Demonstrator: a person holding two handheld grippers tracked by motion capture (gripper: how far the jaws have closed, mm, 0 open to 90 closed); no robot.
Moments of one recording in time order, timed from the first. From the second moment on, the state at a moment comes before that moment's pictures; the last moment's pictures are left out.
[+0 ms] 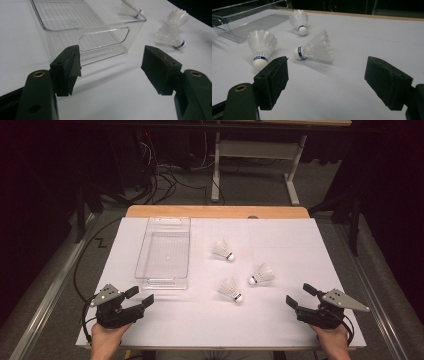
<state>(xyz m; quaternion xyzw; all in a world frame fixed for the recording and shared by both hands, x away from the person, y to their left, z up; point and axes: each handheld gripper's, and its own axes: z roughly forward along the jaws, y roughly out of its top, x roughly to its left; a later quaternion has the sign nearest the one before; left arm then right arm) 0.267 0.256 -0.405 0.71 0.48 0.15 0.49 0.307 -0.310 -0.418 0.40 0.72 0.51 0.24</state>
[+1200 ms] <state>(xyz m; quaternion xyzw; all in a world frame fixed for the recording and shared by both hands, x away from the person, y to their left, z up) 0.275 0.237 -0.395 0.73 0.45 0.15 0.49 0.307 -0.311 -0.418 0.40 0.72 0.51 0.23</state>
